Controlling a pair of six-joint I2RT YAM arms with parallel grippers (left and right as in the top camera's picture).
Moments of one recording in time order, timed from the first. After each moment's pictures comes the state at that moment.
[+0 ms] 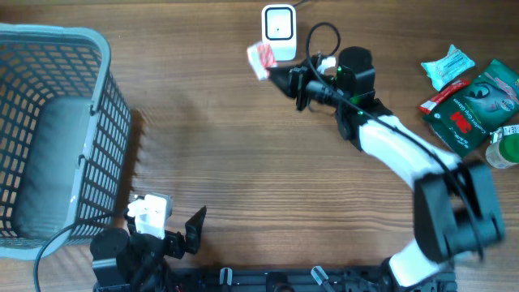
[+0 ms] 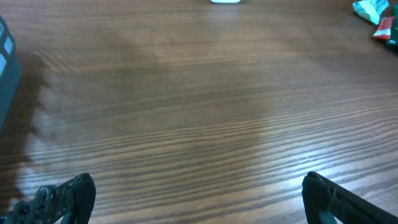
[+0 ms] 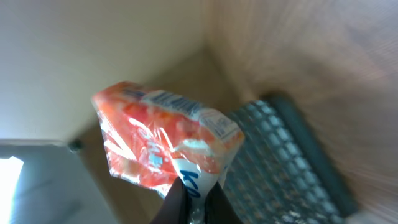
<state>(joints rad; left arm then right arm) 0.12 0.01 0.42 -1.02 0.42 0.07 0.30 1.79 1.01 0.55 -0.76 1.91</state>
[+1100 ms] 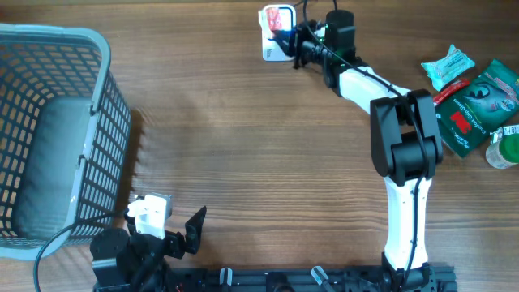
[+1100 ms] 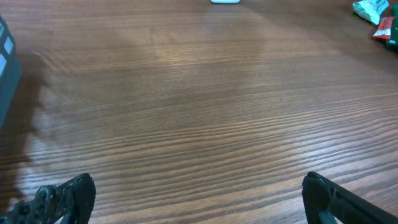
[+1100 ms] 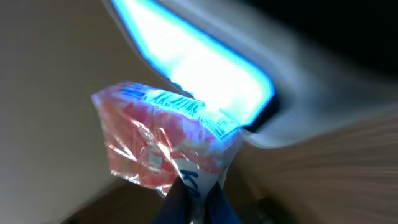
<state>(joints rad) 0.12 0.01 0.42 -1.02 0.42 0.07 0.23 2.36 1.61 0.35 -0.66 1.74</state>
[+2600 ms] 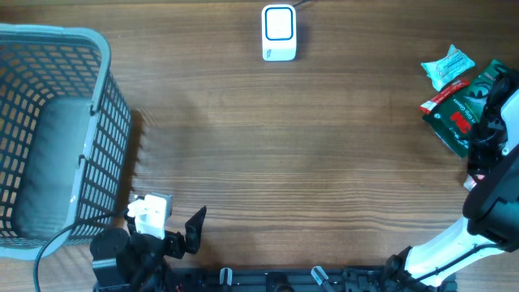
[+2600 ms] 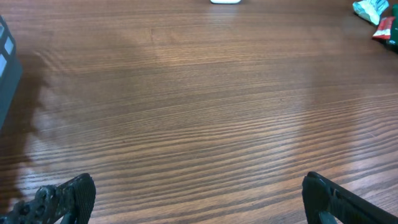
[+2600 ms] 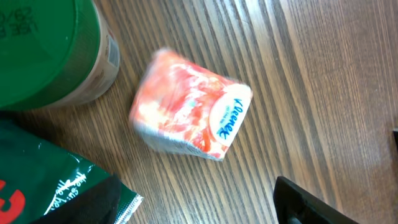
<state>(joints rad) 0.12 0.01 0.42 -1.02 0.42 0.07 -0.52 1.92 1.41 -1.18 0.40 1.38</state>
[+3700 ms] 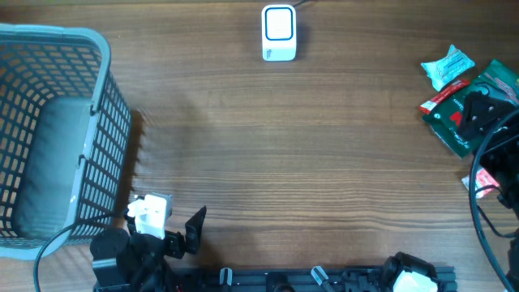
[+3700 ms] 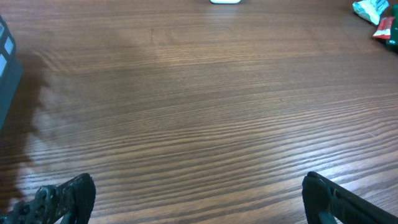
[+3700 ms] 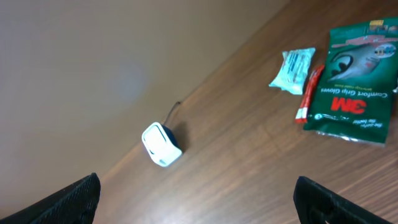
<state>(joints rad) 0.12 0.01 0.42 -1.02 0.42 0.07 -0.39 0.88 1.50 -1.10 -0.29 0.57</state>
